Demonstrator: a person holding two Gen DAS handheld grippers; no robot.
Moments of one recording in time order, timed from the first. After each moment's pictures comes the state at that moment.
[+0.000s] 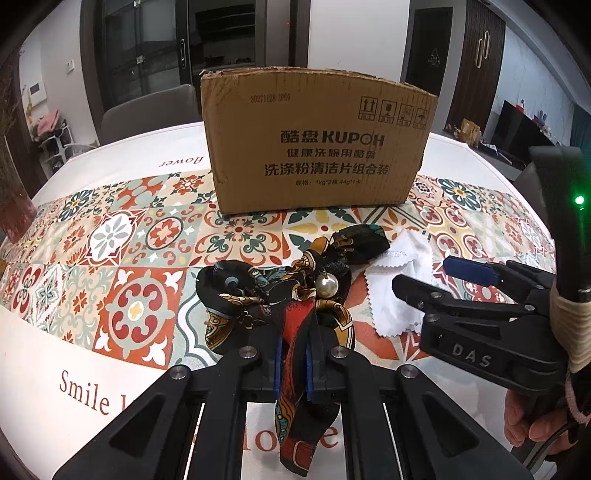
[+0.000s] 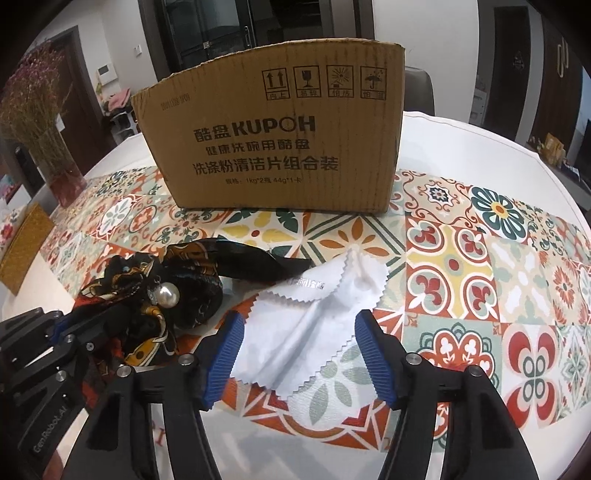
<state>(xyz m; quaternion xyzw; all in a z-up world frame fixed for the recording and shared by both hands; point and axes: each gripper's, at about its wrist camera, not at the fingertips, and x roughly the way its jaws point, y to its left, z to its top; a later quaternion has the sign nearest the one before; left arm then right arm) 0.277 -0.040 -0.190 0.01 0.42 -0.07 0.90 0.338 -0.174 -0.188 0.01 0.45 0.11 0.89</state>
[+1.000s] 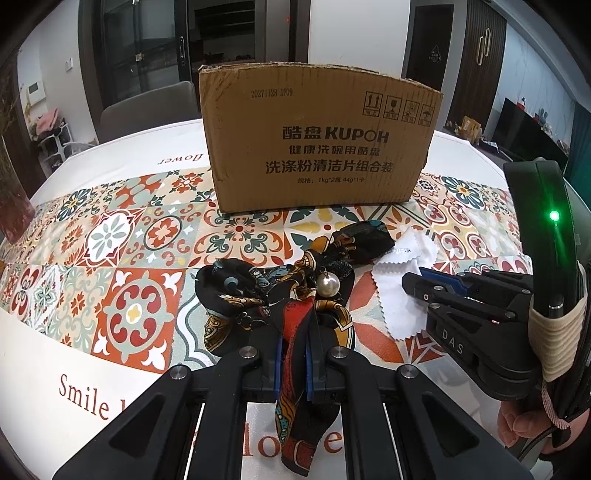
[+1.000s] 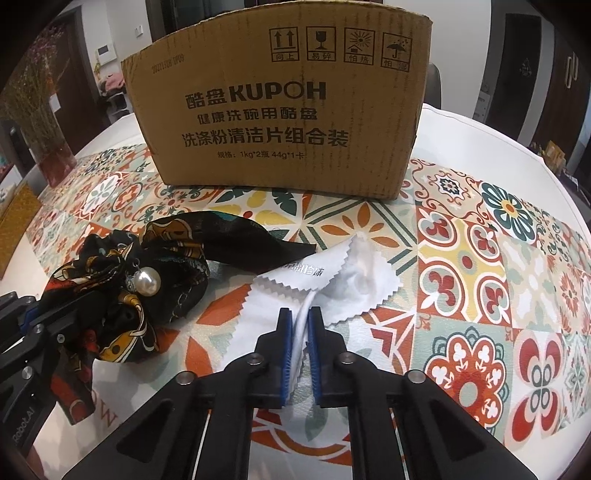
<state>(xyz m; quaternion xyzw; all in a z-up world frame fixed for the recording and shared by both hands) 0.283 -0.037 -0.192 0.01 0.43 -0.07 0.90 0.352 -0.163 -0.210 -0.02 0.47 0.10 0.88</state>
